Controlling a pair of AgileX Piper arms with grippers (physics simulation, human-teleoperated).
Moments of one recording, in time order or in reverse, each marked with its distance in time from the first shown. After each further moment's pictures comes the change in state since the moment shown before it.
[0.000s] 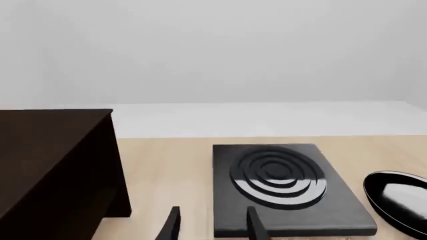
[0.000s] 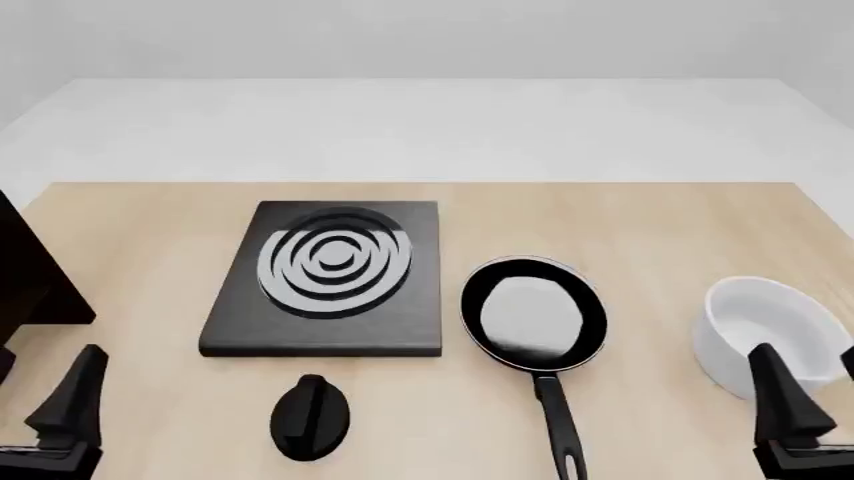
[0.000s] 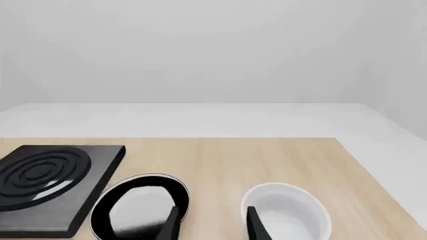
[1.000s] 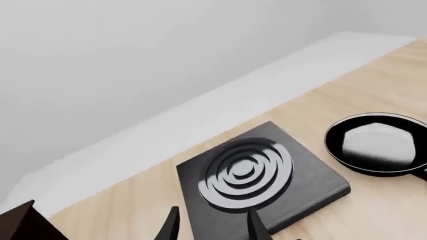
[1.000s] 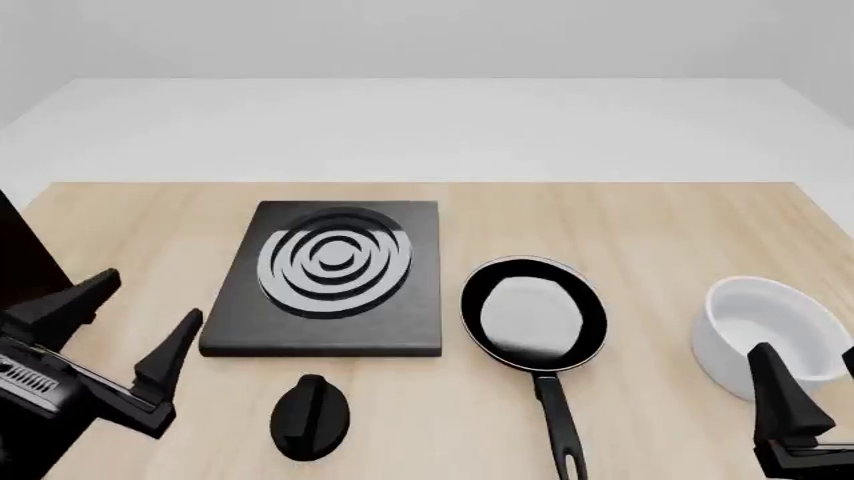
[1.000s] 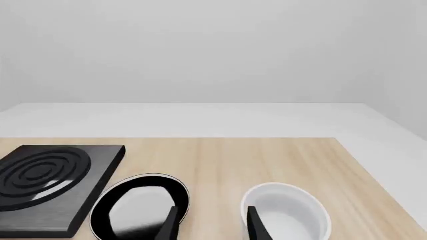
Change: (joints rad) left arm -0.296 0.514 -0.123 -0.304 0.330; right arm 0.000 0.005 -0.003 -0.001 0.000
